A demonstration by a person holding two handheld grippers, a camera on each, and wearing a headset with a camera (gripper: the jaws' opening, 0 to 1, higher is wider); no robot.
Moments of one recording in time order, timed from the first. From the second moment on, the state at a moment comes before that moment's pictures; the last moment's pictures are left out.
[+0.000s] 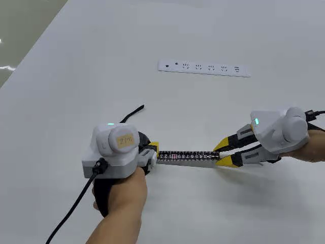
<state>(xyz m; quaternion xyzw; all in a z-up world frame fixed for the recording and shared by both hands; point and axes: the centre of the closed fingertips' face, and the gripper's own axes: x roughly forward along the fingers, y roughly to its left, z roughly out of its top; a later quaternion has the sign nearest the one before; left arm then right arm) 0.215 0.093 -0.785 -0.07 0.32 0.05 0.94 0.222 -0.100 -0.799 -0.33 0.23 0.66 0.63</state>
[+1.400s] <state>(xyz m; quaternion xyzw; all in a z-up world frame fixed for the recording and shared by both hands) 0.215 0.094 -0.786 -0.07 0.32 0.06 0.94 0.220 -0.090 -0.799 -0.33 0.23 0.67 0.63</state>
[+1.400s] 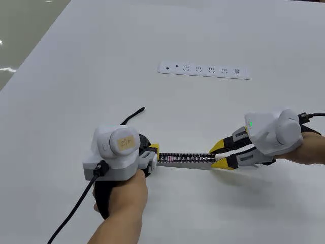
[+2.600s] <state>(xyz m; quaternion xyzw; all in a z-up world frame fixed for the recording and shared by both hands) 0.213 0.093 -0.785 -0.07 0.32 0.06 0.94 0.221 -0.084 -0.802 -0.33 0.23 0.66 0.63</state>
